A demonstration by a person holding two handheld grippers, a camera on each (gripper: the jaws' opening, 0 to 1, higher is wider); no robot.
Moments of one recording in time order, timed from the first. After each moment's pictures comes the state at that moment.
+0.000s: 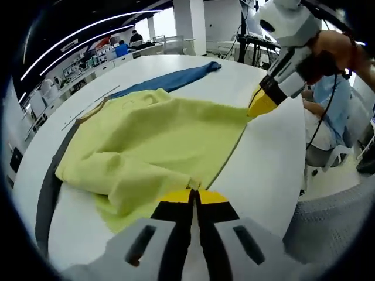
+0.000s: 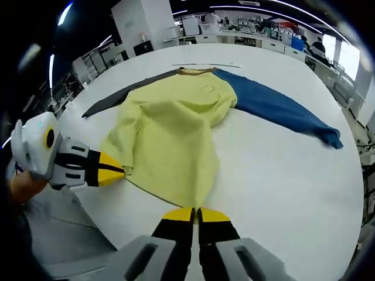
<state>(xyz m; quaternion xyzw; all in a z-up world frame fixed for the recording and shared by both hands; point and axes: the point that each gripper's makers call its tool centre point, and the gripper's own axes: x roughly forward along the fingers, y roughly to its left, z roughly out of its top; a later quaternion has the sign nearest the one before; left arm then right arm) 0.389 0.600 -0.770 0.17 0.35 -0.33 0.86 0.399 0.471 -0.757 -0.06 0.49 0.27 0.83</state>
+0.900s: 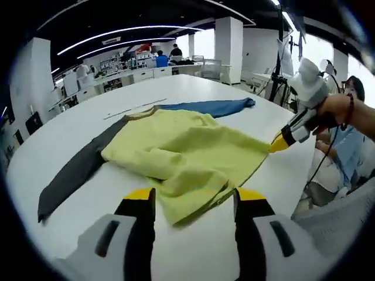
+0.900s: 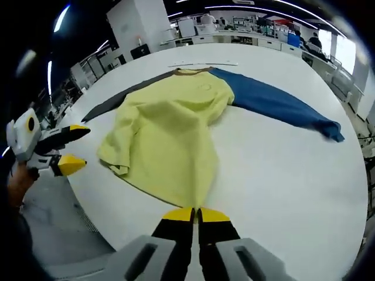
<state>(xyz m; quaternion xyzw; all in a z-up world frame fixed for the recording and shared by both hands) 0.387 0.684 -0.713 0.06 0.30 -0.21 0.93 0.399 0.470 -0.761 -0.04 0.49 0.27 0.83</state>
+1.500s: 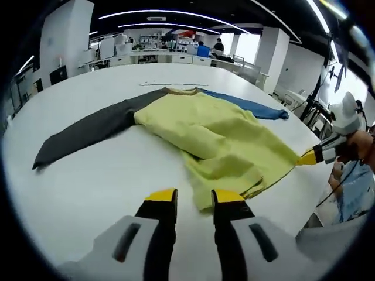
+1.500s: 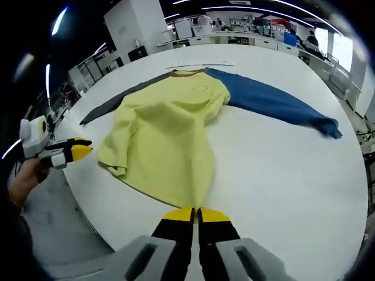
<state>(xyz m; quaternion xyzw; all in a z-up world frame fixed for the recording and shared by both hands) 0.394 0.726 -0.748 -0.04 0.35 -0.11 0.93 0.400 0.466 -0.762 -0.03 0.49 0.26 0.83</state>
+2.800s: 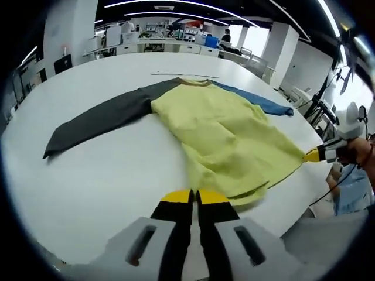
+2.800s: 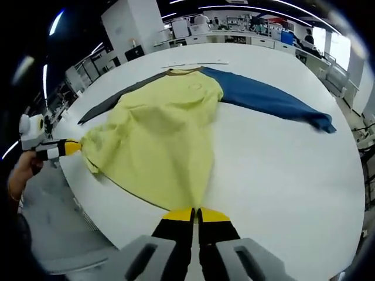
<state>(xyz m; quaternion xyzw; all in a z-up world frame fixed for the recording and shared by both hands) 0.366 0.762 -0.732 -0.05 0.39 -0.09 0.92 0.389 0.452 -0.760 -0.04 0.49 0.25 0.84</state>
